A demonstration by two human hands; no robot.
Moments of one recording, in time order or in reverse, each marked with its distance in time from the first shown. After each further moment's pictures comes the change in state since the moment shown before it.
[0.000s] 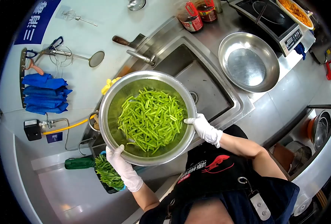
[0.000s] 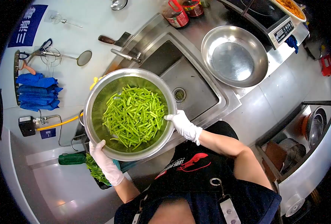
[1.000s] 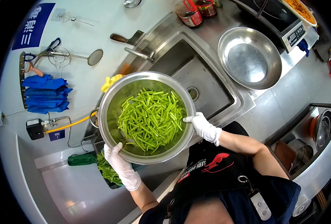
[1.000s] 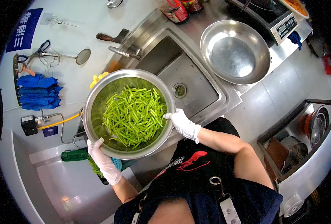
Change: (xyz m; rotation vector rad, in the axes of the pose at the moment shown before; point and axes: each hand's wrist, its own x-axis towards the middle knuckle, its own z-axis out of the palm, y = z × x) left_hand 0.006 0.018 0.006 0.072 0.027 0.008; right_hand 0.014 0.014 0.008 0.109 -0.041 0.091
